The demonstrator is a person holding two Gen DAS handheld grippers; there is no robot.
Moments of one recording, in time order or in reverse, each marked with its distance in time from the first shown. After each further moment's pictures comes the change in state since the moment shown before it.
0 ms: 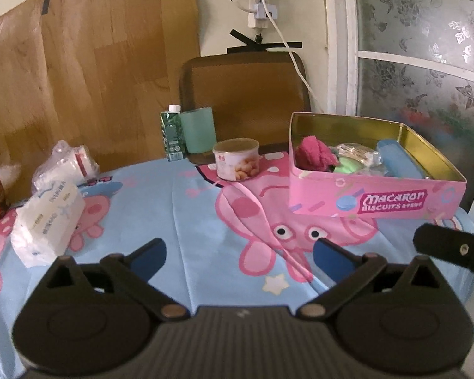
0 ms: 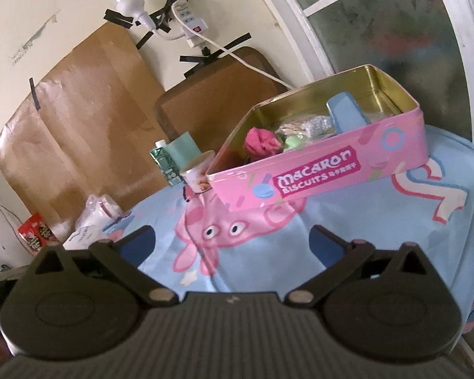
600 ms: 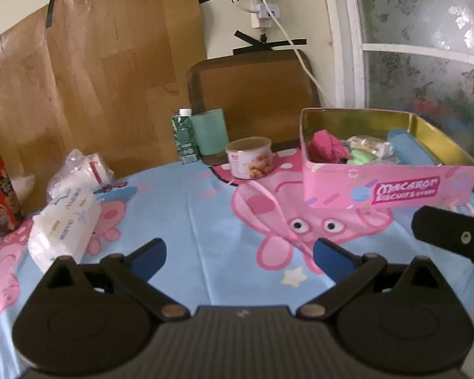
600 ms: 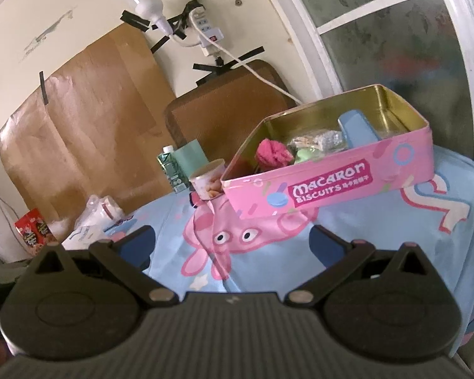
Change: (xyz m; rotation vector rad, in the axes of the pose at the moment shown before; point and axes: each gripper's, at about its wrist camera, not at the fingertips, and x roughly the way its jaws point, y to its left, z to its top) left arm 0.000 -0.002 -0.008 0.056 -0.009 0.074; right arm -0.004 0.024 -0.012 -0.063 -0.062 -0.015
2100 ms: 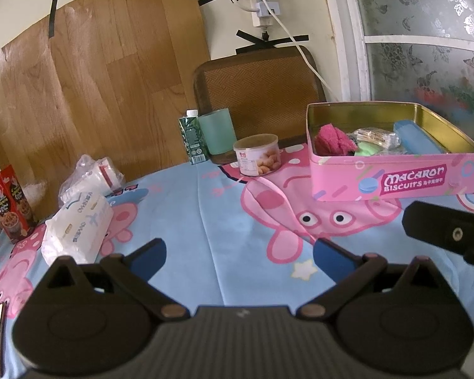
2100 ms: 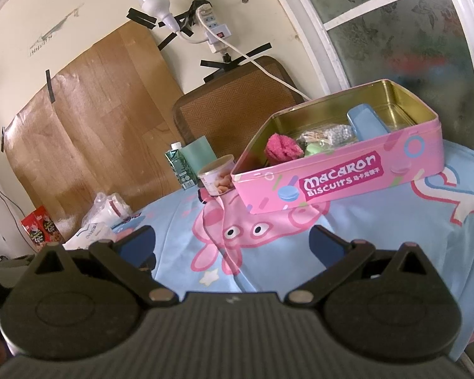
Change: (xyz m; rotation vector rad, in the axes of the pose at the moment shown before) left arm -0.004 0.000 -0.004 0.040 0.002 0.025; right arm -0.001 0.014 -0.010 0.006 -0.008 -0.001
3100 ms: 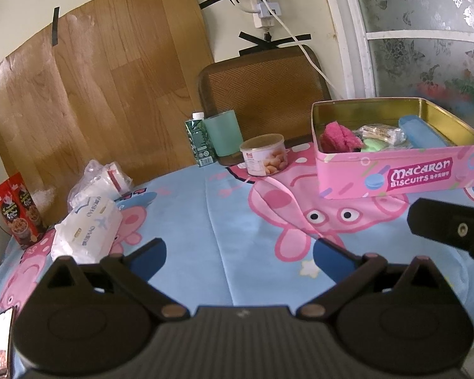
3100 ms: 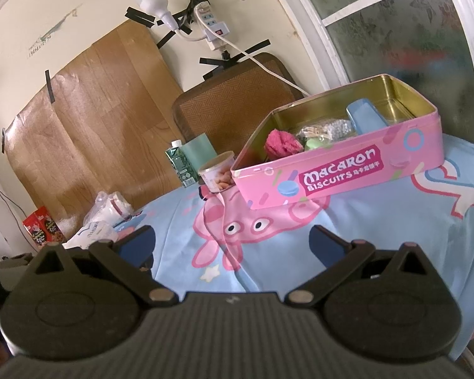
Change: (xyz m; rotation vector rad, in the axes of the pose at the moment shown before) left arm -0.001 0.001 -0.003 0.031 -0.010 0.034; right arm -0.001 0.001 -0.005 0.012 0.000 -0.001
